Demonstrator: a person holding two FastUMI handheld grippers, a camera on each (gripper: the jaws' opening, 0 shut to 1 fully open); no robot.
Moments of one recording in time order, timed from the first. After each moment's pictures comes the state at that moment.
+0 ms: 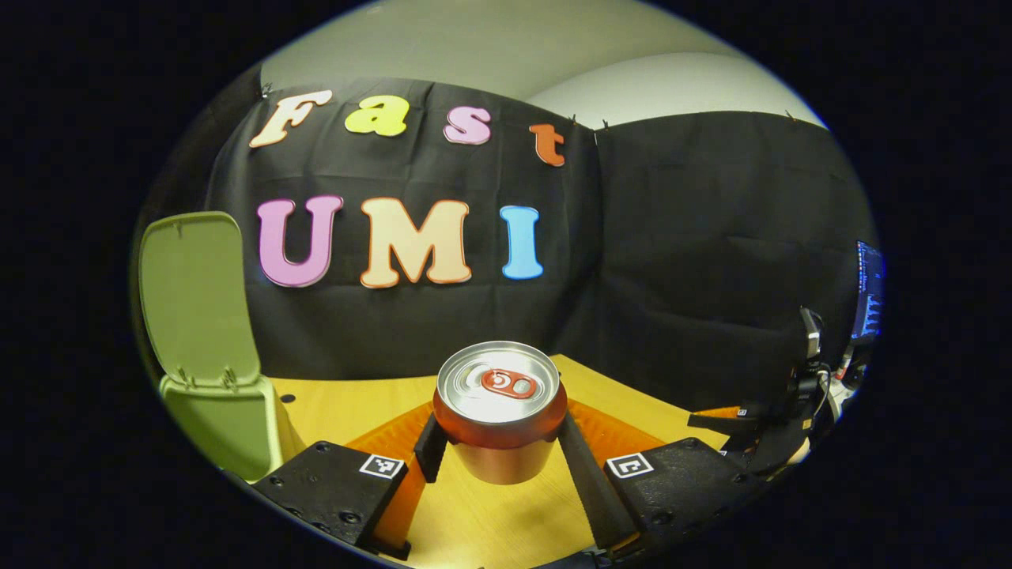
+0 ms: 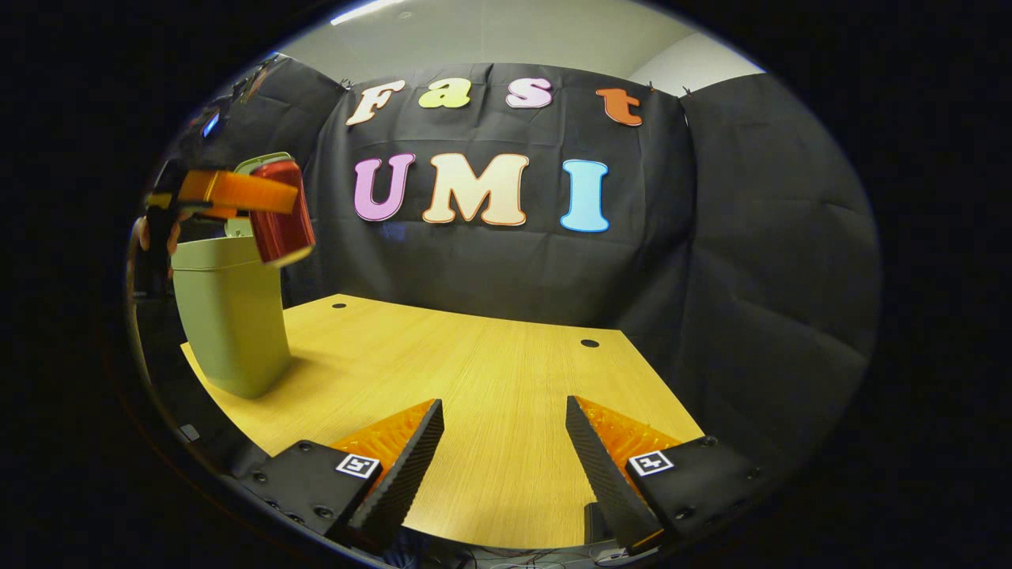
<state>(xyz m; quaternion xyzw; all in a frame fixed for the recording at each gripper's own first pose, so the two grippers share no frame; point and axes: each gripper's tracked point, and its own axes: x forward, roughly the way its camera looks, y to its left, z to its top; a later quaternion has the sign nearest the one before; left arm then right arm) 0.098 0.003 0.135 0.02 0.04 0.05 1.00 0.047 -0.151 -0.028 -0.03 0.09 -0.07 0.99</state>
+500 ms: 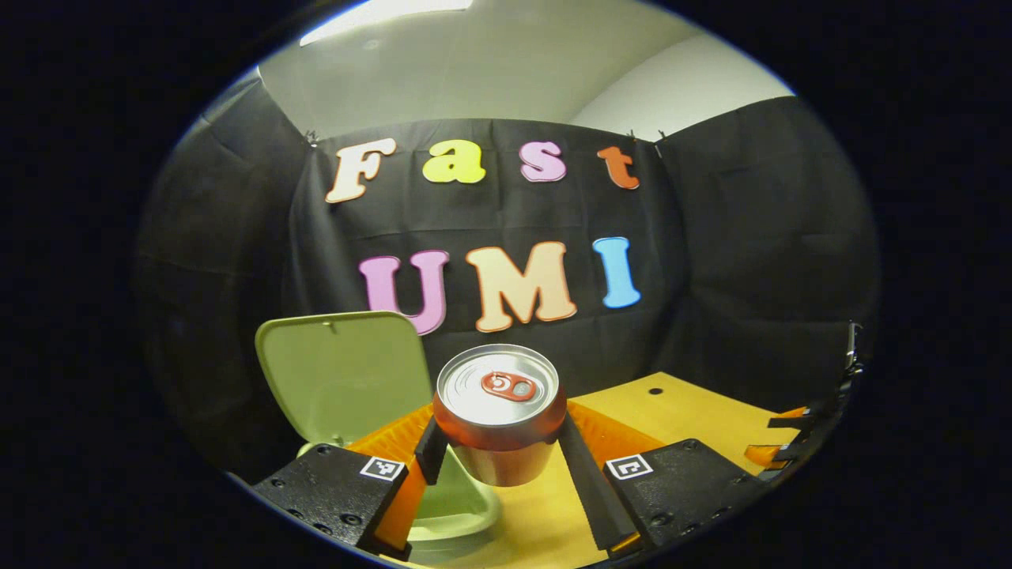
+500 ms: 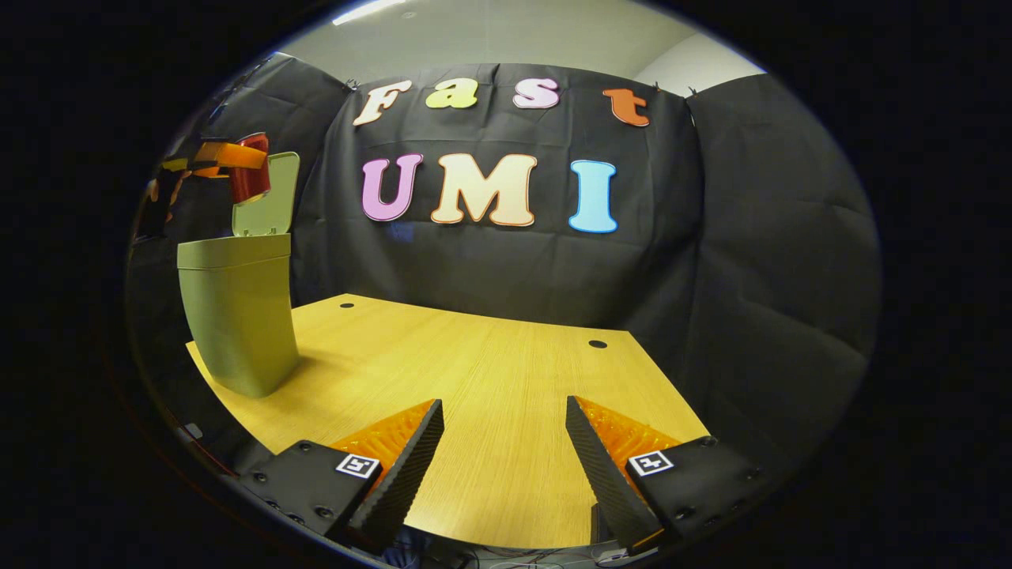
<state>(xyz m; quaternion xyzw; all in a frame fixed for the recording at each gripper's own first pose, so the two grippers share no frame) 0.018 0.128 0.203 0.10 0.02 0.22 0.97 0.049 -0.142 -0.029 -0.03 0.09 -0.05 0.99</state>
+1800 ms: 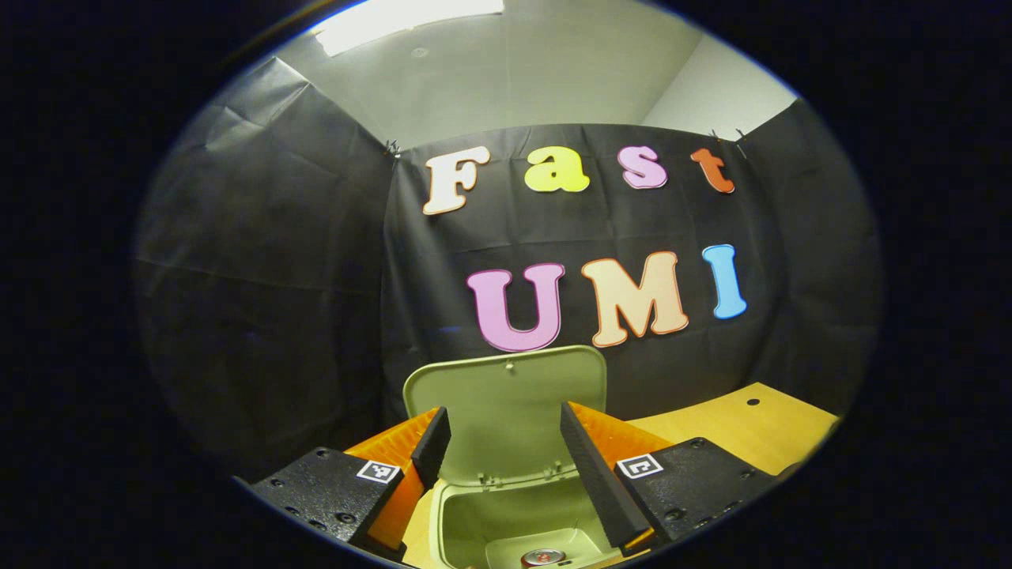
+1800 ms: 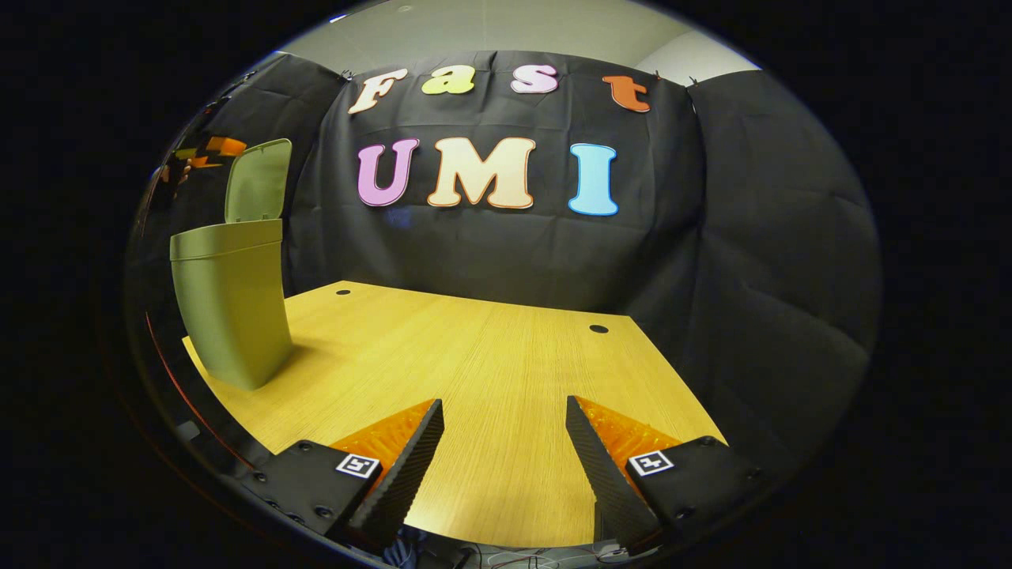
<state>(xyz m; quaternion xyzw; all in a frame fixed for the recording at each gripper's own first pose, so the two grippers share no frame) -0.016 0.238 0.266 0.11 -0.02 0.35 0.93 0.057 -0.149 -0.046 -0.03 0.12 -0.06 0.99</state>
